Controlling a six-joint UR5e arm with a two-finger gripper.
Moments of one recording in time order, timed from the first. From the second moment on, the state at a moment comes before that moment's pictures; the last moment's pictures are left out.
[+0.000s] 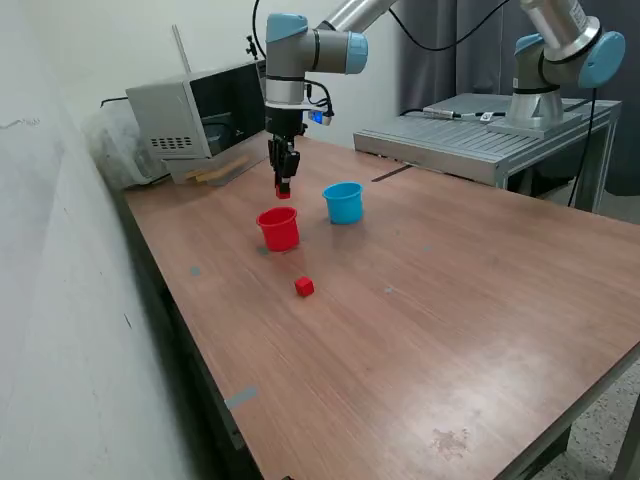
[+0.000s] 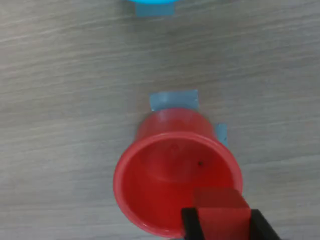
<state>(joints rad) -0.24 -0.86 1.35 -2.32 -1.59 3.05</state>
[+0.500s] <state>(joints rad) -0.25 -0.86 1.35 -2.36 -1.59 3.05</state>
